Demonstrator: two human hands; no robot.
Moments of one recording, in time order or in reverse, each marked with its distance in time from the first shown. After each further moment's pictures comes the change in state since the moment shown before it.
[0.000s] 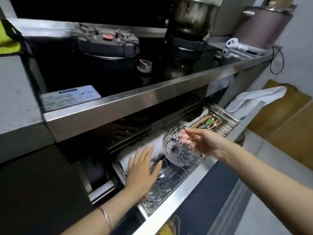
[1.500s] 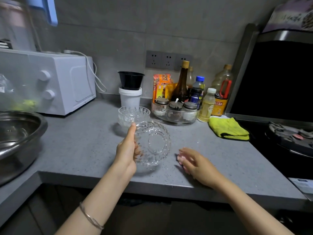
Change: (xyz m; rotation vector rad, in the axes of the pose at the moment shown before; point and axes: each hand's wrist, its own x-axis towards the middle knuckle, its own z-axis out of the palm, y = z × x) left_hand -0.355 -0.176 -0.492 -1.310 1.095 -0.425; right_hand -0.141 0.051 0.545 -1.092 -0.505 -1.052
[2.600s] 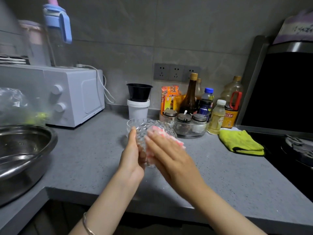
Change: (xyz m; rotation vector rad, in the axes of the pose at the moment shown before) left_hand 0.013 0.028 0.005 -0.194 -0.056 -0.002; right_hand 0.023 -0.114 0.019 -0.308 0.463 -0.869
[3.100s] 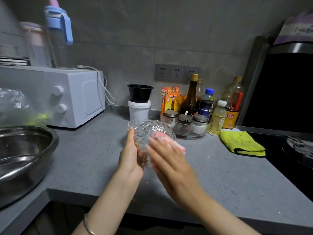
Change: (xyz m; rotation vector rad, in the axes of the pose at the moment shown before) left_hand 0.000 0.005 -0.002 -0.033 0.003 -0.039; right_hand -0.012 -0.008 0.003 0.050 0.006 0.030
